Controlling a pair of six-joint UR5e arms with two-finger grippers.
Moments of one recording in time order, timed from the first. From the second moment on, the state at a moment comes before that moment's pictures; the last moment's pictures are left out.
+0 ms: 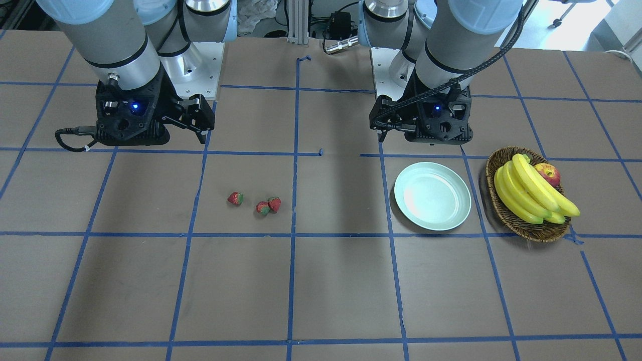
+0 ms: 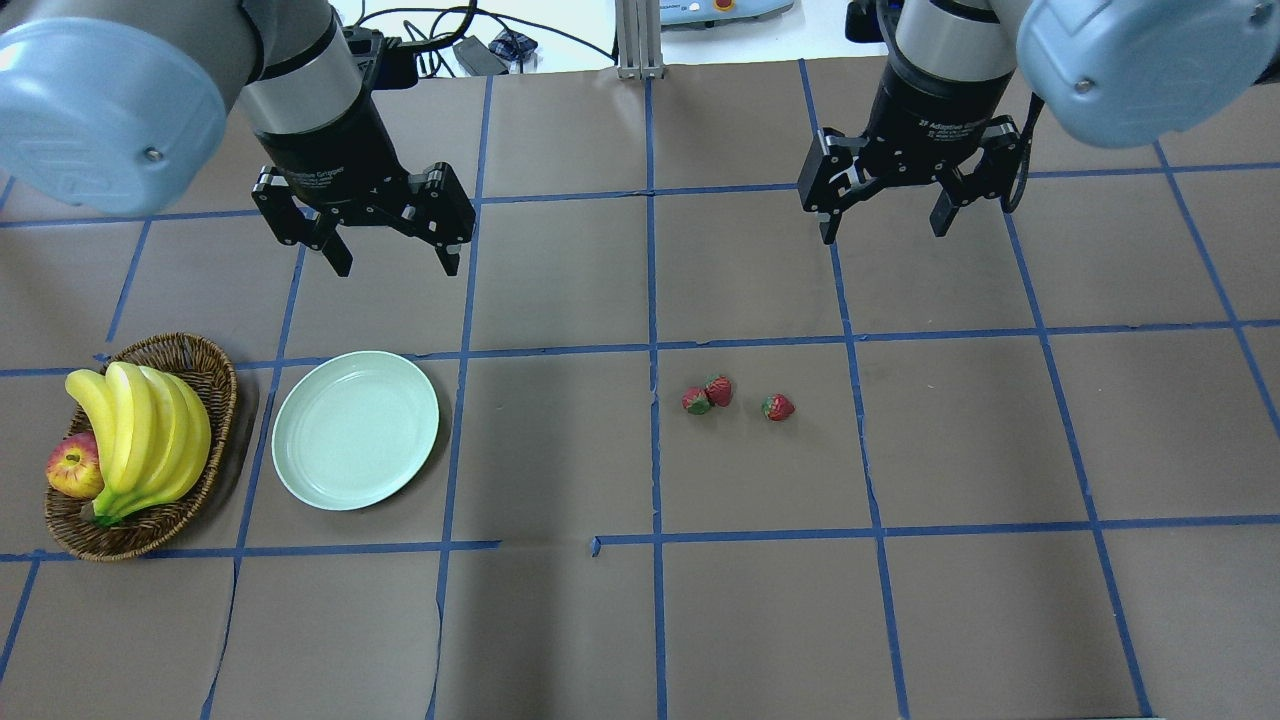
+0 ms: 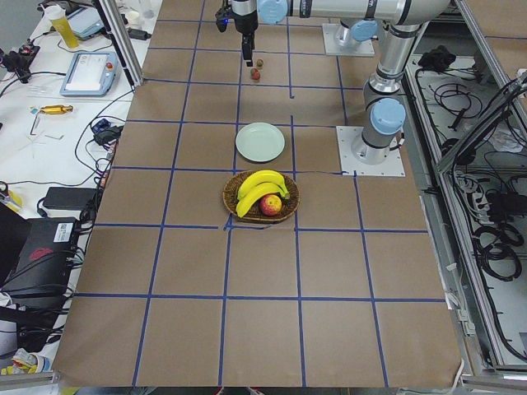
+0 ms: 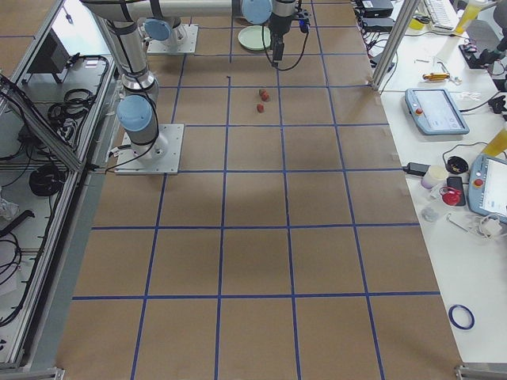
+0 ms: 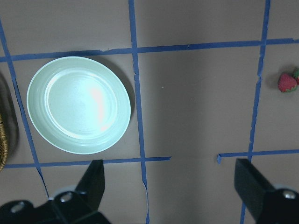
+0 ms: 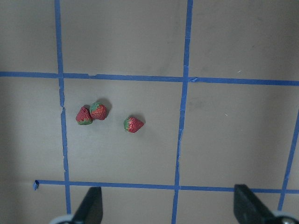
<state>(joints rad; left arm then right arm) -1.65 -1.65 -1.53 -1.63 1.57 -0.04 1.64 -1.47 1.50 -1.51 -1.55 0.02</state>
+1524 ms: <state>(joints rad) -1.62 -1.65 -1.53 -1.62 1.56 -0.03 1.64 -1.47 1.50 -1.51 -1.56 0.03</state>
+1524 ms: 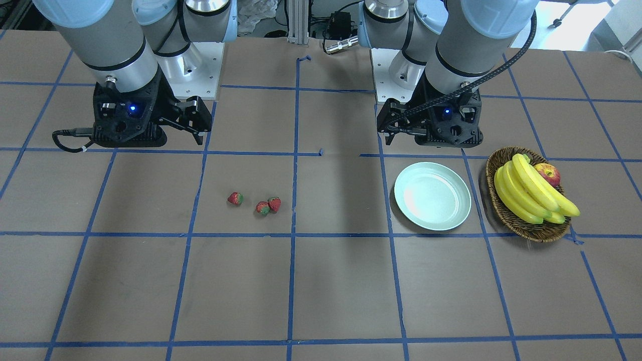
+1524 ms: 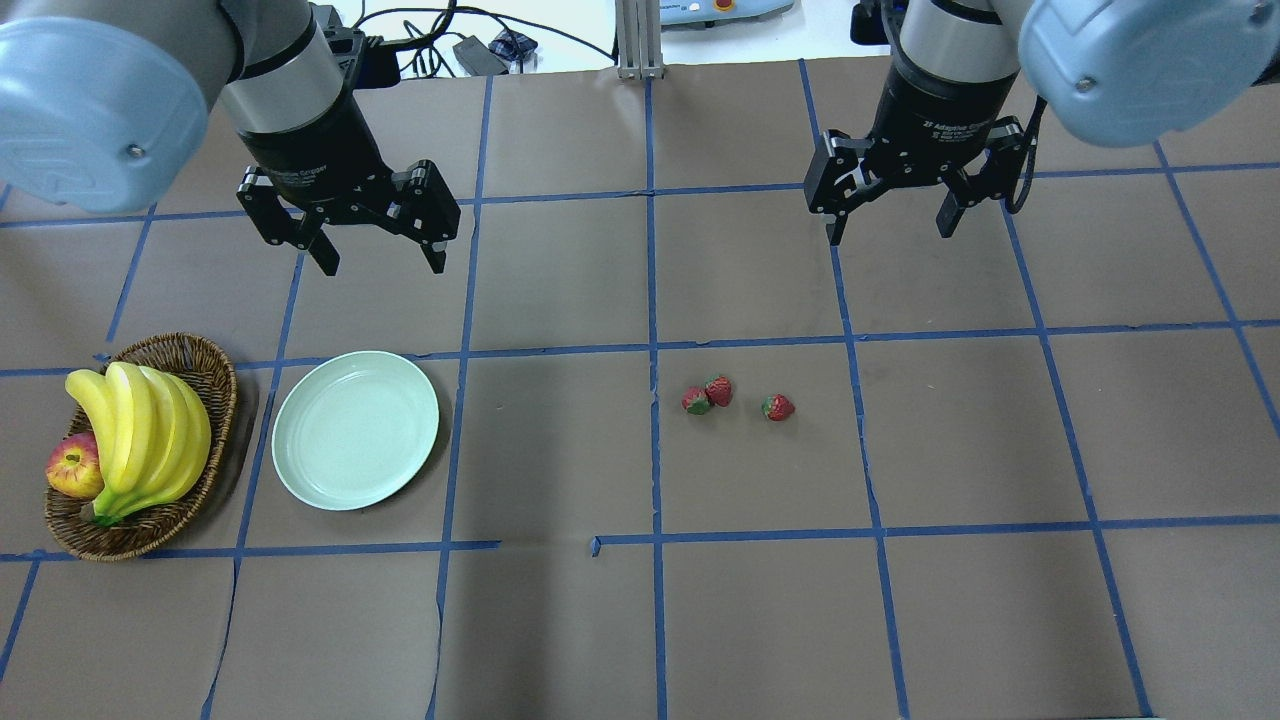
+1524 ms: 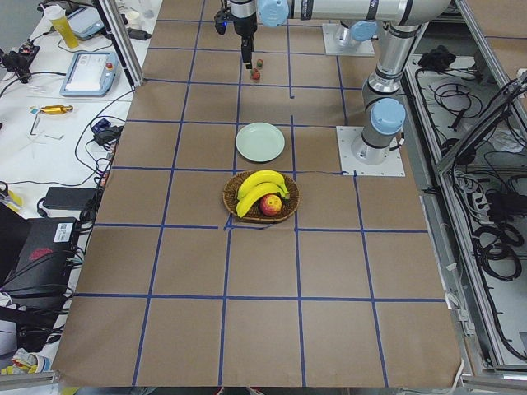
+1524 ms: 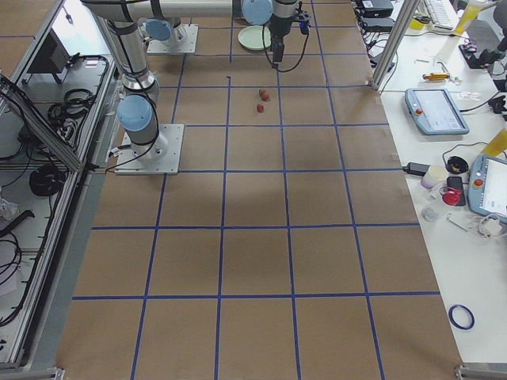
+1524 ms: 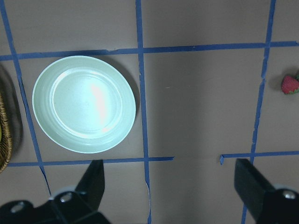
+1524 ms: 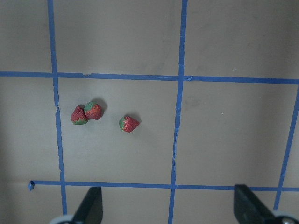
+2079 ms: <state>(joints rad) -1.62 -1.66 -1.54 -1.60 1.56 -0.03 1.65 -1.47 1.51 -1.51 -1.55 0.02</state>
